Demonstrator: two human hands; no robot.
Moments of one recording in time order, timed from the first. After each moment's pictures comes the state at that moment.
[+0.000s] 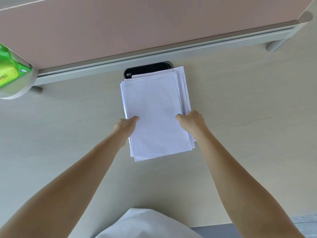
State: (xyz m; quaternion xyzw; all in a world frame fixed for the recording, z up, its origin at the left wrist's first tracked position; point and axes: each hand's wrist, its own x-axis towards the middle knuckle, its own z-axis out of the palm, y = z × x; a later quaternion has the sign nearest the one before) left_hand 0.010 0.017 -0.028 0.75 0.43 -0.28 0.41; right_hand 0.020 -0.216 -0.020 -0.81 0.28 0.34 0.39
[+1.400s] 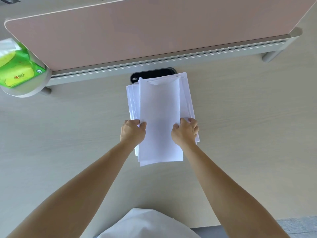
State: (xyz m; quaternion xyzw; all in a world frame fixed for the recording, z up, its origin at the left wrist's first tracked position) left_hand -0.016 0.004 -0.006 0.89 0.27 -0.22 0.30; right_hand -0.023 -0.169 -0.030 -0.86 0.25 0.24 0.37
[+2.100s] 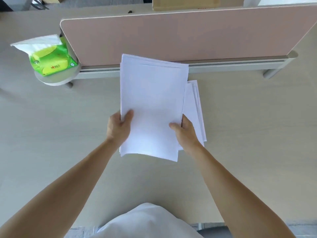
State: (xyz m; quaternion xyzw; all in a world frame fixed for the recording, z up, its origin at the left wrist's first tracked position) left_hand -0.060 0.080 0.048 0.83 0.25 -0.01 0.50; right_hand -0.057 -0.140 0.042 -0.72 0.13 0.20 0.66
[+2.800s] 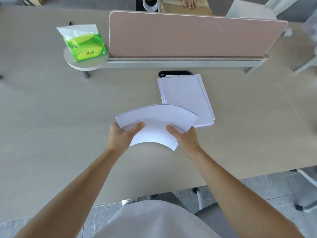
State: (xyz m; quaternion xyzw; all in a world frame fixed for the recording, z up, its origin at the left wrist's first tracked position) left_hand -0.207 0.202 0.090 0.70 0.12 -0.02 0.70; right_hand -0.208 -0.008 0.083 -0.71 0.23 0.13 0.65
